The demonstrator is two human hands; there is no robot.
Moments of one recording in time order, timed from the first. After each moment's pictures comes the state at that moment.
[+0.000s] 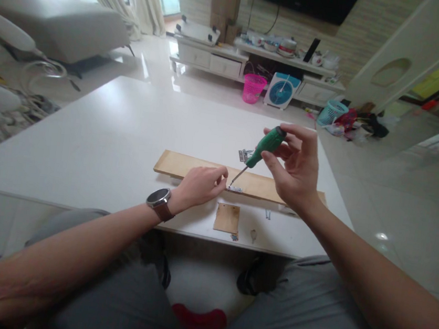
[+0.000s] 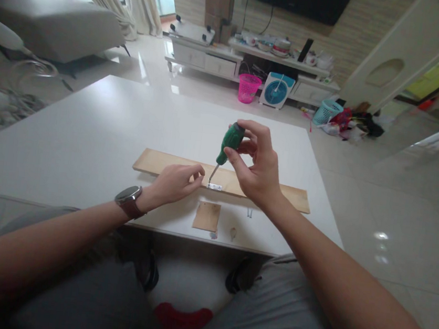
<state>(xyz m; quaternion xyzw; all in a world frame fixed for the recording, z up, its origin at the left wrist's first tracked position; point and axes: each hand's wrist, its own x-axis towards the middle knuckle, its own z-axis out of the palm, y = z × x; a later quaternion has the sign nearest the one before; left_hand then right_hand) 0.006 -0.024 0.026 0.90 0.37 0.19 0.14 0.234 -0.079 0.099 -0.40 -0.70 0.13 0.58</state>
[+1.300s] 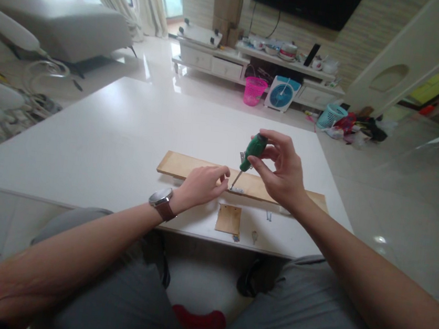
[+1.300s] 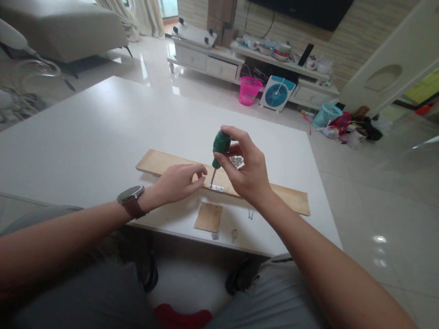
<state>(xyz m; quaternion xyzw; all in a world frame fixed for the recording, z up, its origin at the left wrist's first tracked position) 0.003 -0.023 0.028 0.89 0.37 0.22 0.18 0.223 -0.067 0.093 -0.41 -0.73 0.13 0.53</state>
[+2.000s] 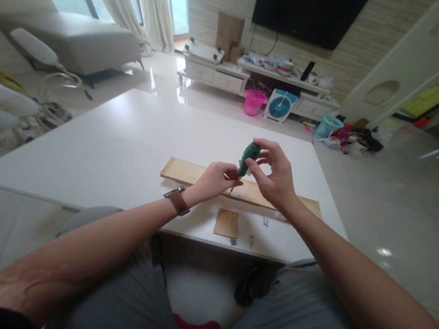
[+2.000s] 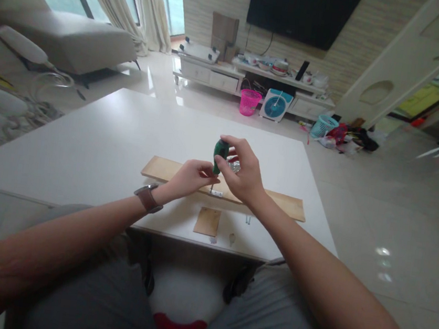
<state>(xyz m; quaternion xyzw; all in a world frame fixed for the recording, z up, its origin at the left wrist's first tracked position) 0.038 -0.007 0.039 0.77 0.28 0.38 0.43 0.222 -0.066 0.101 -0.42 -0.74 0.07 0.52</state>
